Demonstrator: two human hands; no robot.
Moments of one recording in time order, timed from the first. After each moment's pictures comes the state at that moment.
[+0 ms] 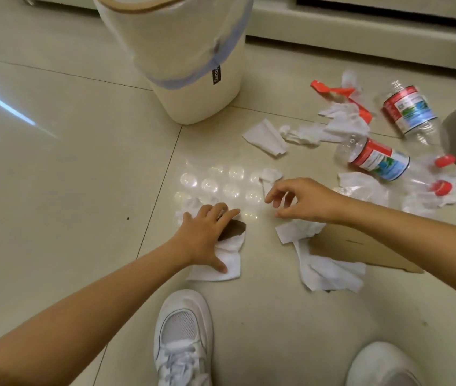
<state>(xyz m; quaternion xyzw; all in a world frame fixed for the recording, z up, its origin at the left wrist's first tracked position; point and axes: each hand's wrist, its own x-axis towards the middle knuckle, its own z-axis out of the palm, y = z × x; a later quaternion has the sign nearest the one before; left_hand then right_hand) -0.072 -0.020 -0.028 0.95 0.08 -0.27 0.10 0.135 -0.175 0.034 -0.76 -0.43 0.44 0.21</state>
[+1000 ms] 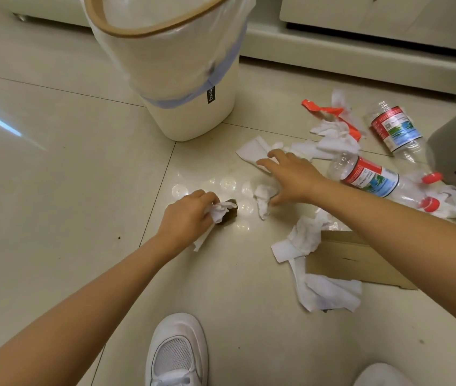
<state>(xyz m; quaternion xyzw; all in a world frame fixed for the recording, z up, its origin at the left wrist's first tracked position) -0.034 0.017 -0.009 0.95 0.23 -0.03 0.22 0.184 -0.120 0.009 -0.83 -0.51 0.23 -0.05</state>
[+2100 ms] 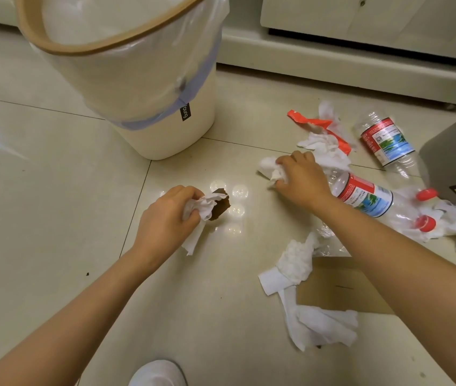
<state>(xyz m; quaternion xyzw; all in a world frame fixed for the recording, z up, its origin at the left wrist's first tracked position) 0.011 0.033 0.011 0.92 0.28 0.03 0.29 0.247 -0.131 -0.036 -0.92 -0.36 0.15 0.09</state>
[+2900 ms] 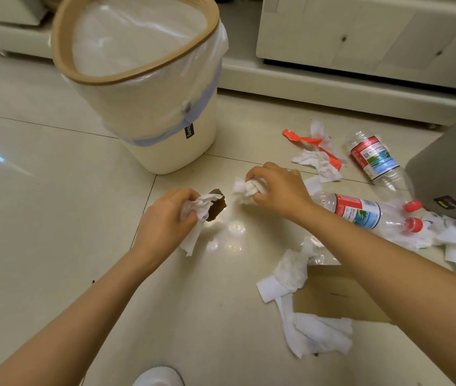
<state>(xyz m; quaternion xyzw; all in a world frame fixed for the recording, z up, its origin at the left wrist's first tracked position) 0.013 0.036 0.034 0.90 0.30 0.06 0.31 0.208 -0.108 0.024 -0.87 -0.42 0.18 0.17</state>
